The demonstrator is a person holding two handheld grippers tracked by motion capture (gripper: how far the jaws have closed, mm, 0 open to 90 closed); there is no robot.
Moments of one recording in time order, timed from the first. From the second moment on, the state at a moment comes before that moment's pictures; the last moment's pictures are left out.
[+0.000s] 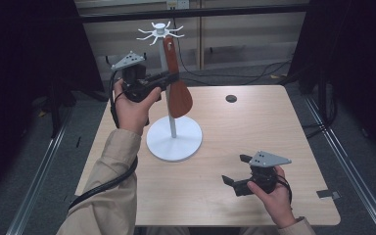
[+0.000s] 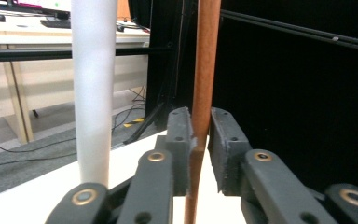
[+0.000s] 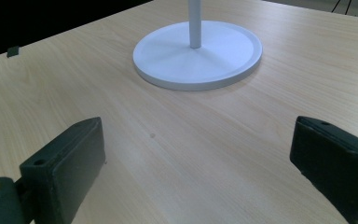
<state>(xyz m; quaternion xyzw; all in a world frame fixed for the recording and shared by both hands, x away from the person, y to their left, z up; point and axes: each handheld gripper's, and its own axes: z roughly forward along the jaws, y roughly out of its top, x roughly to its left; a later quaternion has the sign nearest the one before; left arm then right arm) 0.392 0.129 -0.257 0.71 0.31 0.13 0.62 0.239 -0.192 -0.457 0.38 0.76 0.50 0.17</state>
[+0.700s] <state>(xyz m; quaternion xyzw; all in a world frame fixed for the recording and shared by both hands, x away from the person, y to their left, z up) 0.389 0.132 -0.265 0.70 0.31 0.16 0.62 0.238 -0.192 -0.456 0.37 0.76 0.50 0.17</state>
